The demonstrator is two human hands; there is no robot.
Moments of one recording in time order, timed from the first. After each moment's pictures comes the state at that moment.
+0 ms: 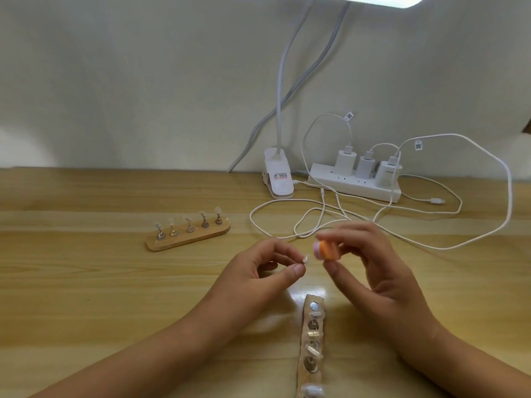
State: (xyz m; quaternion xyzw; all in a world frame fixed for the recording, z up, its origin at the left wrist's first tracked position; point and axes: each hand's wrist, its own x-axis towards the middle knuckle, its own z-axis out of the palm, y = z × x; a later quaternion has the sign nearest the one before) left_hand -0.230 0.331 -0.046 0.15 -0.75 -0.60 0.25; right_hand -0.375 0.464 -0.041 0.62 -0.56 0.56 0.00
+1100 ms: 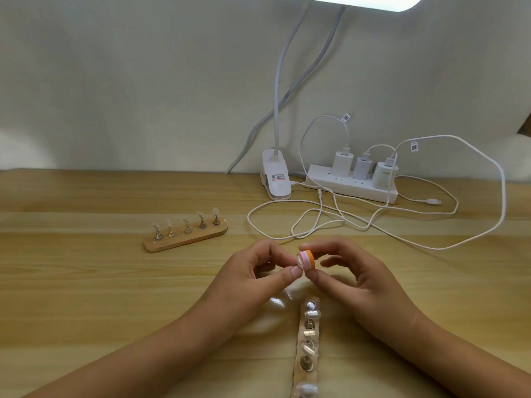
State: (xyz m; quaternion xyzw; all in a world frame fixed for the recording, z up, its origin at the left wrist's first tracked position) left_hand -0.230 0.329 -0.050 0.15 -0.75 -0.59 0.25; right_hand -0.371 0.462 -0.042 0.56 -0.61 0.55 -0.13
